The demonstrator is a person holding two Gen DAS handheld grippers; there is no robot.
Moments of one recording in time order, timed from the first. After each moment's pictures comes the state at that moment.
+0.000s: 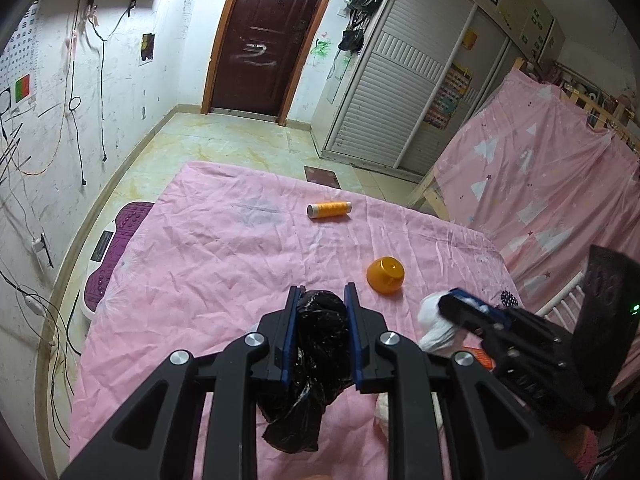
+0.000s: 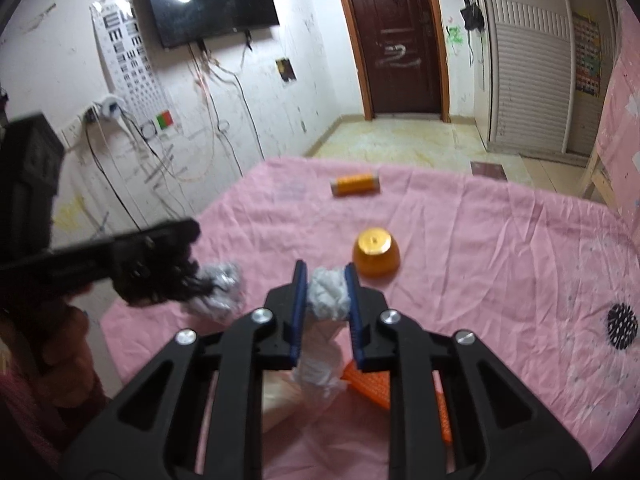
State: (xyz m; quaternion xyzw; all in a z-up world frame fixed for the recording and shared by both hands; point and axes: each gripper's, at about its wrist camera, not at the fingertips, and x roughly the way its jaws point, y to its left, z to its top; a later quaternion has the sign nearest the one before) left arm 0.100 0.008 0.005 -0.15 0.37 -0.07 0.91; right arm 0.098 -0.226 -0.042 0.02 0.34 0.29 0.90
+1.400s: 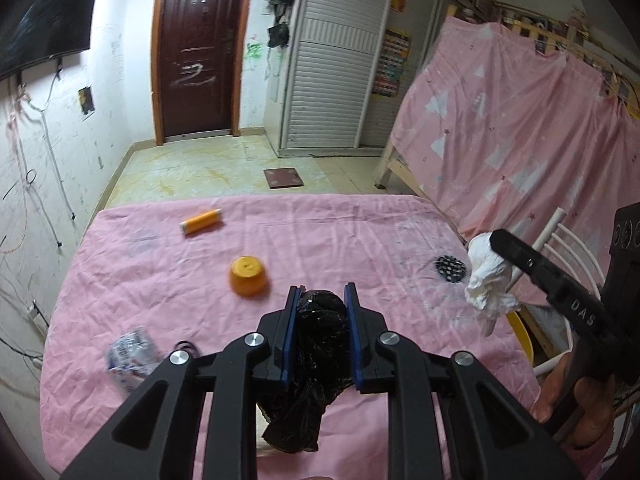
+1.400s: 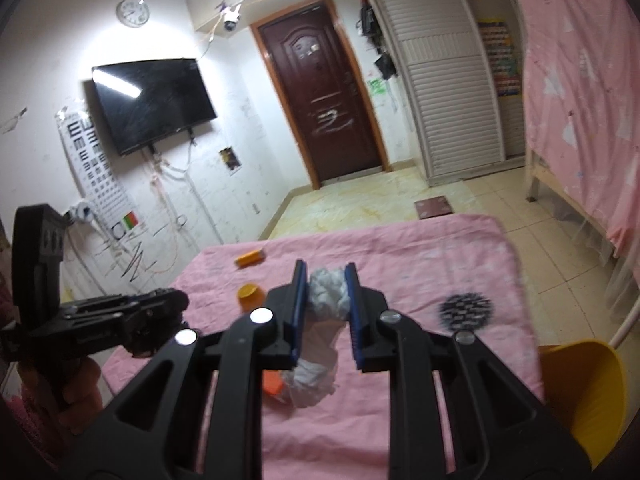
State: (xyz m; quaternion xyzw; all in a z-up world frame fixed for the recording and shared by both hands) left arm 0.094 -0.144 0.036 -0.03 0.37 -0.13 0.92; right arm 0.059 -0.412 -0.013 0.13 0.24 0.19 0.94
